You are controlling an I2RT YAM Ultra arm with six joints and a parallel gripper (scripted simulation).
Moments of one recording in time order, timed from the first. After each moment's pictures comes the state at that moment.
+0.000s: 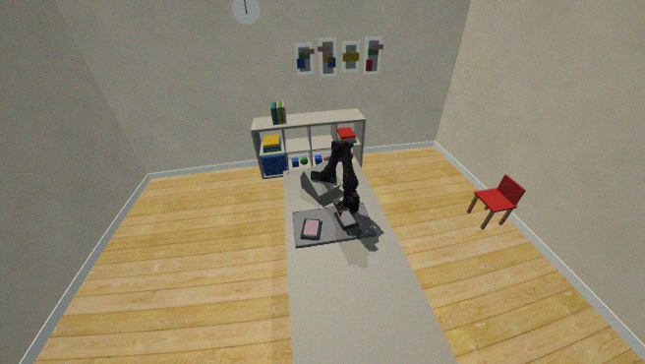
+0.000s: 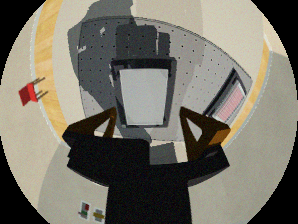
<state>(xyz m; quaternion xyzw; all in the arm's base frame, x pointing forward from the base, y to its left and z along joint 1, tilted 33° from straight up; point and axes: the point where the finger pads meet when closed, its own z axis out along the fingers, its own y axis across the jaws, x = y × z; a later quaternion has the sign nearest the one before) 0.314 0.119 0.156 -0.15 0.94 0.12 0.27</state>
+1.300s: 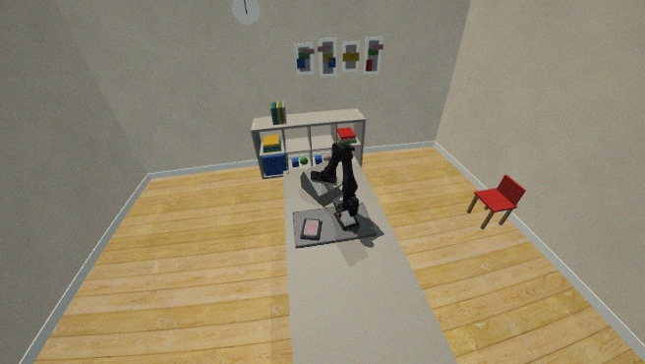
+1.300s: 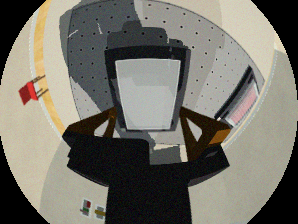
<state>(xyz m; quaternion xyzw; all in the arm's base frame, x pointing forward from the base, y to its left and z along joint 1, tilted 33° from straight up) 0.313 0.133 0.117 -0.15 0.95 0.12 0.25</state>
